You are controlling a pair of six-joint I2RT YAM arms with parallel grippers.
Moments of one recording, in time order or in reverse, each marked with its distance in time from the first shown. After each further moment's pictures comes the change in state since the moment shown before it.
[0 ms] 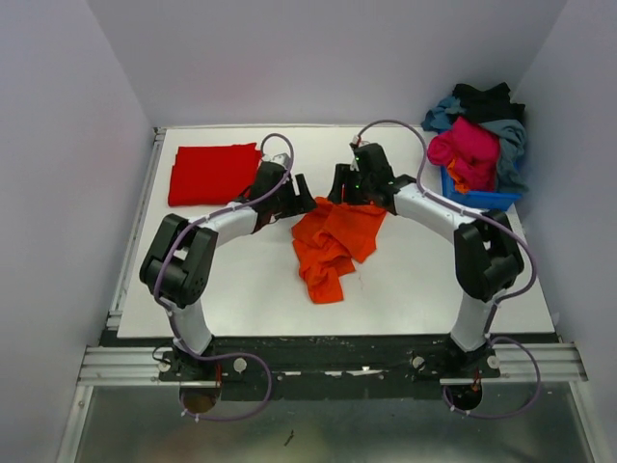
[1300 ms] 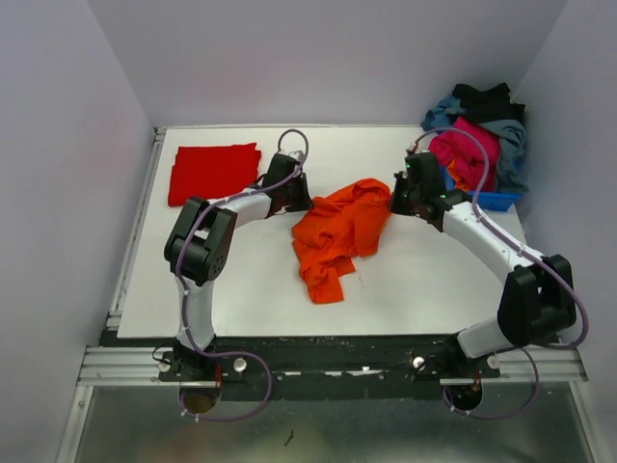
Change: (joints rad) left arm 0.009 0.236 0.239 -0.093 0.079 0.082; right arm -0.142 -0.323 -0.217 -0.162 0.157 -0.033
